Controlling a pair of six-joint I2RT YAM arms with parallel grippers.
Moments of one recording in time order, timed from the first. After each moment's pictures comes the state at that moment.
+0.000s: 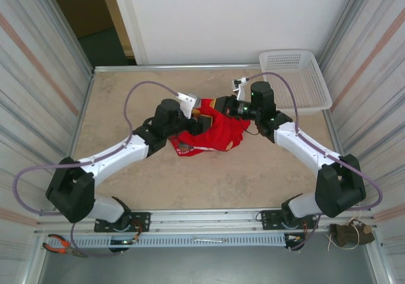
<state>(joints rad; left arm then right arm) -0.68 1.47 0.95 0.08 0.18 -0.26 0.47 1.41 1.02 0.09 -0.62 0.90</state>
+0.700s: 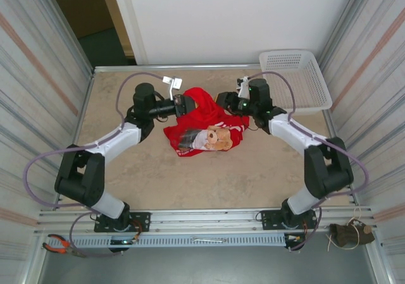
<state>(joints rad) -0.40 1.54 0.96 0.53 0.93 -0.67 0.39 1.60 1.06 0.07 -0.51 0.82</state>
